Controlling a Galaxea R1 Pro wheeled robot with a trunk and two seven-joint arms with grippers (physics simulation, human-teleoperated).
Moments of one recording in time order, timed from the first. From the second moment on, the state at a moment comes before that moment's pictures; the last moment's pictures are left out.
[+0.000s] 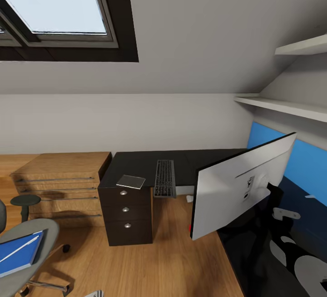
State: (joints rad) left arm 0.19 0.03 -0.13 -1.36 0.47 0.43 0.43; right arm -0.74 -0.31 0.08 -0.12 -0.31 -0.47 -0.11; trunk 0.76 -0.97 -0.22
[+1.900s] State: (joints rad) left arm 0.19 0.03 -0.13 -1.34 0.47 0.43 0.43; right arm -0.74 -0.32 0.07 -0.13 -0.32 -0.48 -0.20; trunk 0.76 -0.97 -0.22
